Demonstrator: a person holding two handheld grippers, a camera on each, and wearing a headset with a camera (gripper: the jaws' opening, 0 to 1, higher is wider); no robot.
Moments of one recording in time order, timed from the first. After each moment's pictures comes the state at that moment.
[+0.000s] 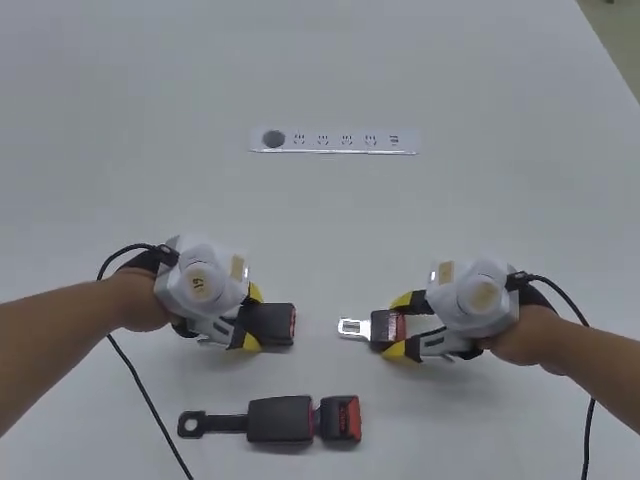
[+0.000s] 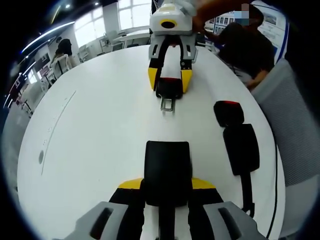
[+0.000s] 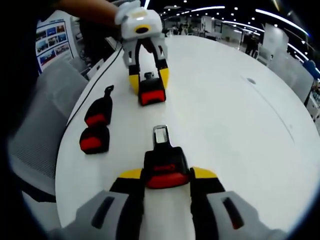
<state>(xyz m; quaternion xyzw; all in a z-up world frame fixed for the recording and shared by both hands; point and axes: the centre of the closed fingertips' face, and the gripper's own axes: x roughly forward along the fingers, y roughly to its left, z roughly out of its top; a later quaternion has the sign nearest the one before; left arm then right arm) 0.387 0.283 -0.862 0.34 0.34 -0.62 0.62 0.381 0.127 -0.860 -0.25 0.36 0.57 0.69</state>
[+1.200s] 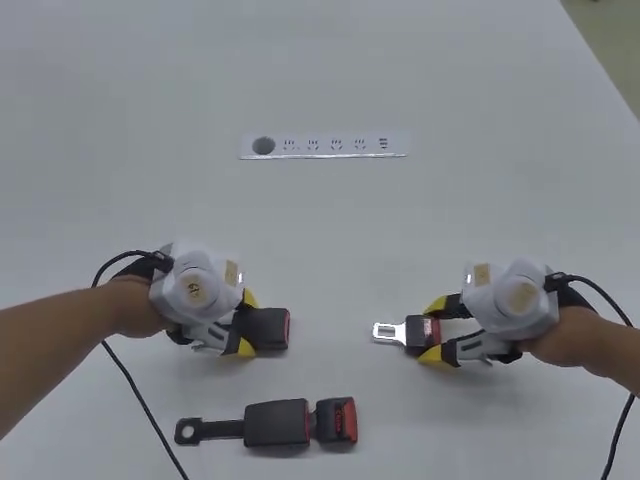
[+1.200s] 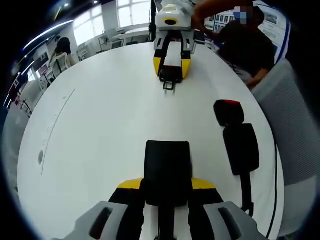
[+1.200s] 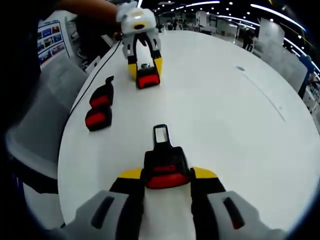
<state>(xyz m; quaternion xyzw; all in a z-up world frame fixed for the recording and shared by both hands) 0.386 0.284 -0.861 0.35 0.35 -0.62 0.61 0.375 0.078 -0.863 -0.26 0.38 0.55 0.70</state>
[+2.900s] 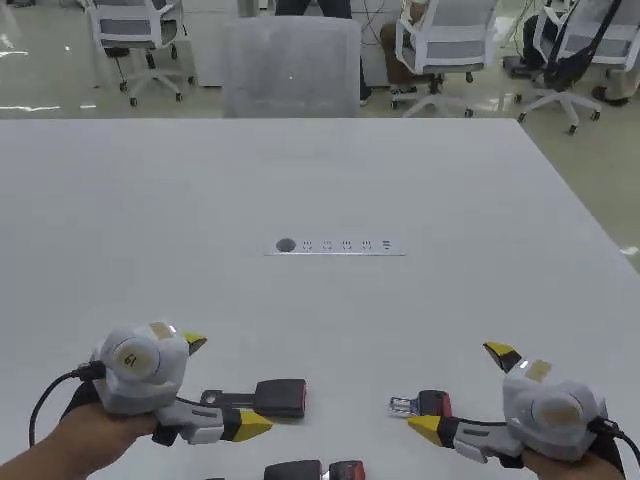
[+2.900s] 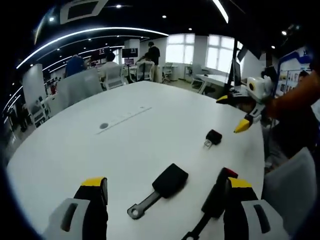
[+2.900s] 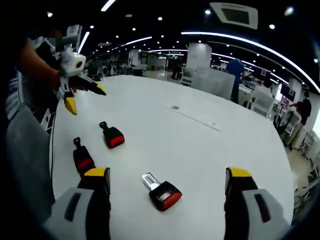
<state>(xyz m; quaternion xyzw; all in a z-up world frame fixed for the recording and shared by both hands) 0.362 0.336 -0.737 0.10 0.29 -0.39 0.87 0.367 0.072 -0.755 -0.14 0.23 0.32 0.91</state>
